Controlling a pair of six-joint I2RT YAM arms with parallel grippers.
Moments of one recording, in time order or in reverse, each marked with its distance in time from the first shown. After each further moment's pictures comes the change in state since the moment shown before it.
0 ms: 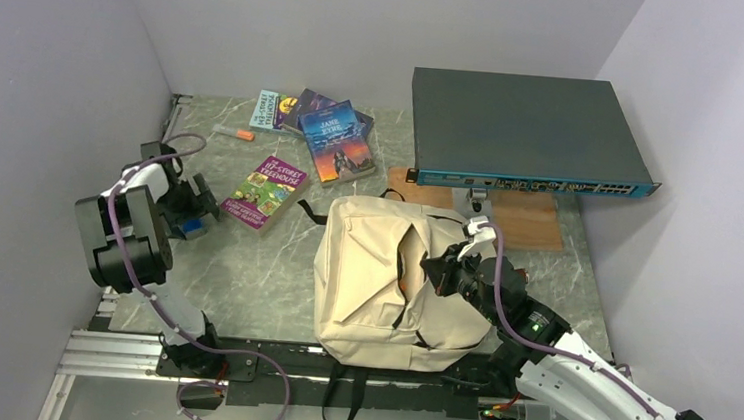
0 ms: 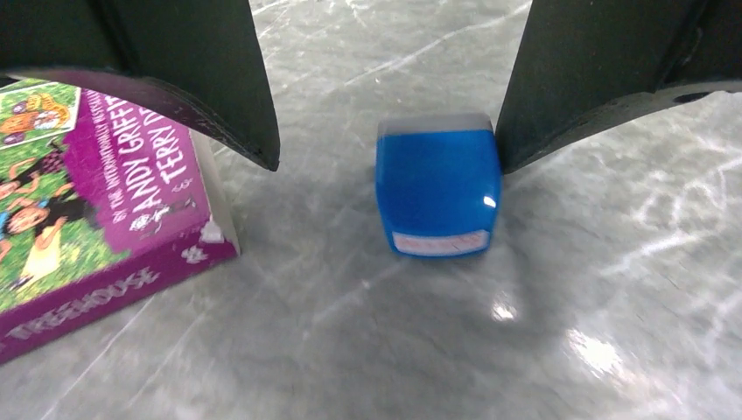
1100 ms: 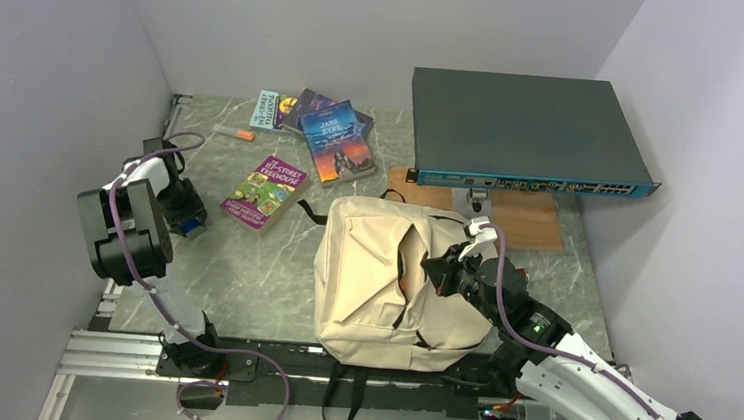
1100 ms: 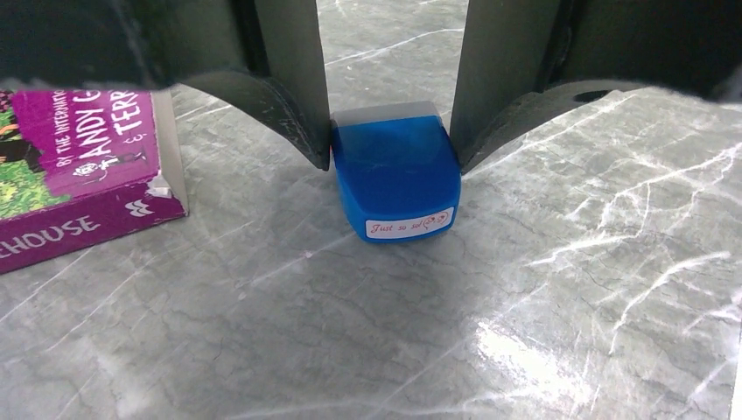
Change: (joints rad) left arm -0.031 0.050 0.057 -0.076 -0.150 -0.029; right arm 0.000 -0.013 0.000 -0.003 -0.001 0.000
